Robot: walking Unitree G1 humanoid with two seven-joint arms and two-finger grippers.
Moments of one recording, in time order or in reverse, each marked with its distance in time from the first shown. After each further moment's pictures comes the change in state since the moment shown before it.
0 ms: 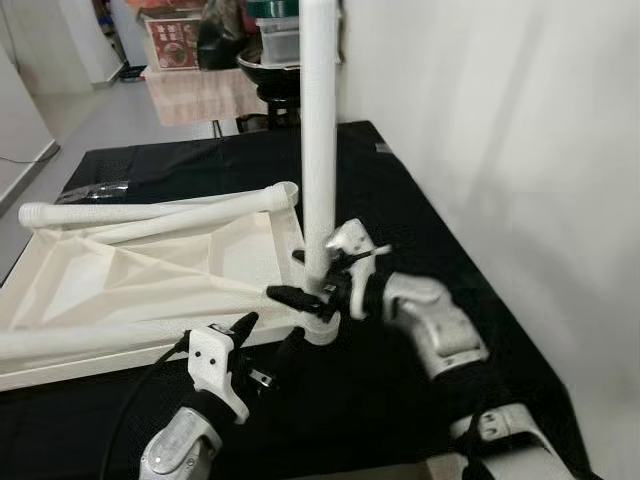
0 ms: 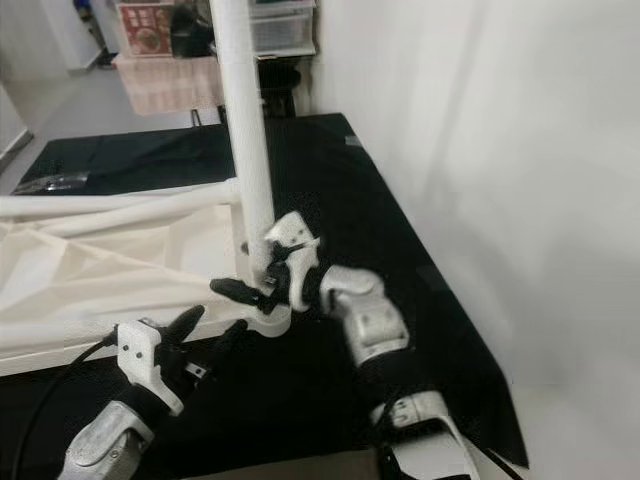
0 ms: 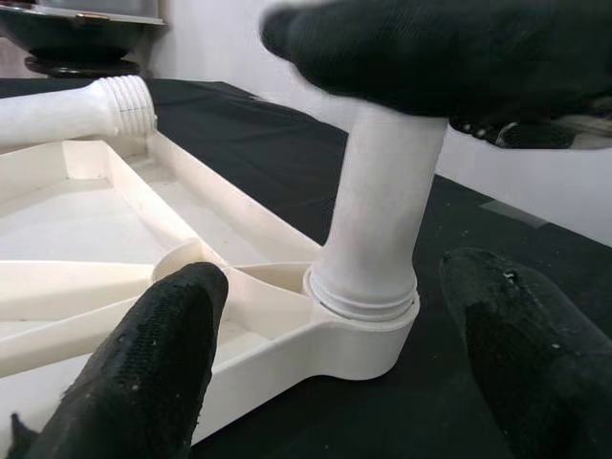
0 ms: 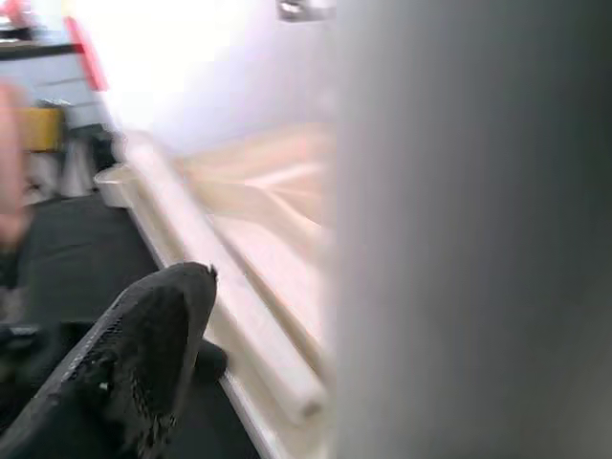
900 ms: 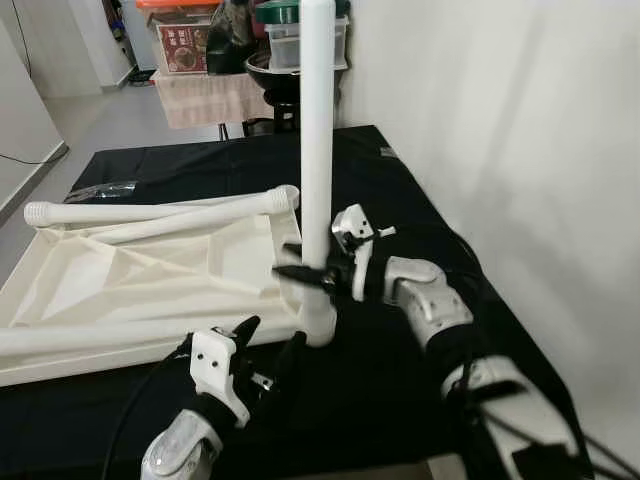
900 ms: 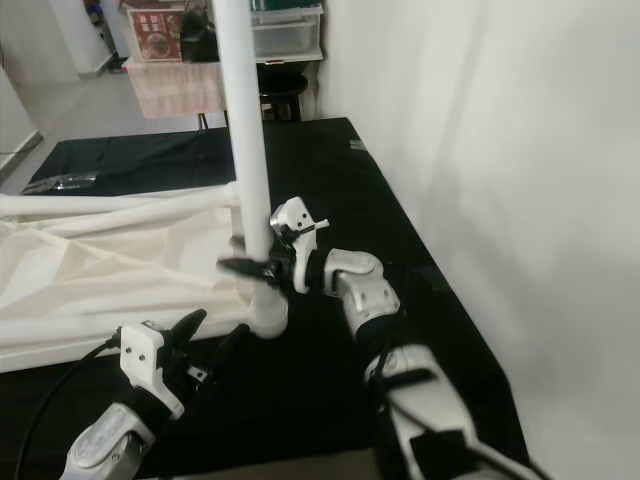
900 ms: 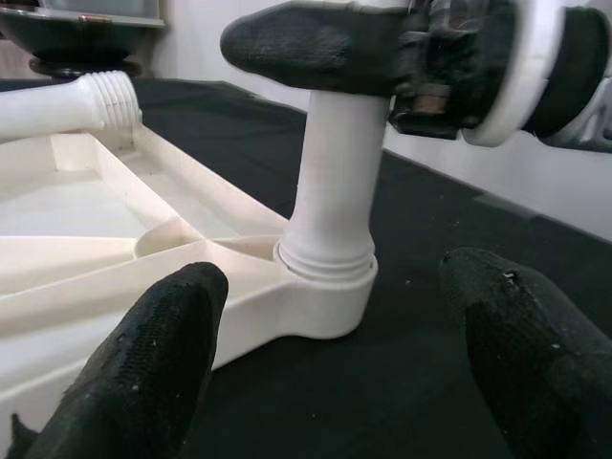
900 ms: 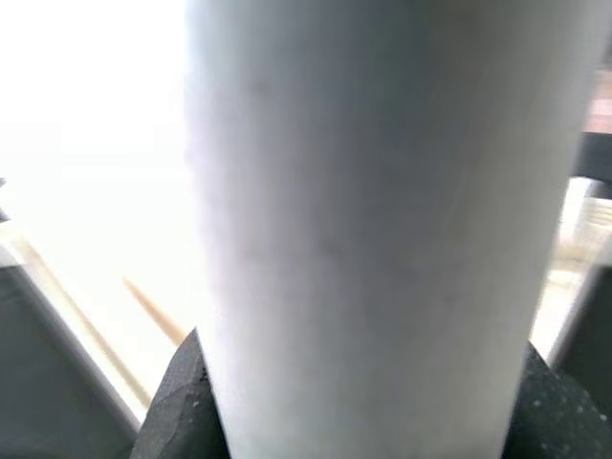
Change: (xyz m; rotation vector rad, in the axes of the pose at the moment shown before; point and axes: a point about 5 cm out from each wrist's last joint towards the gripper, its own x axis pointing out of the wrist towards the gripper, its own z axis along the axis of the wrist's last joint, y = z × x) left arm 0.001 -0.003 -0.002 -0.003 0.009 -0.008; right arm 0.005 -0.028 -0.020 0.081 -0.024 -0.405
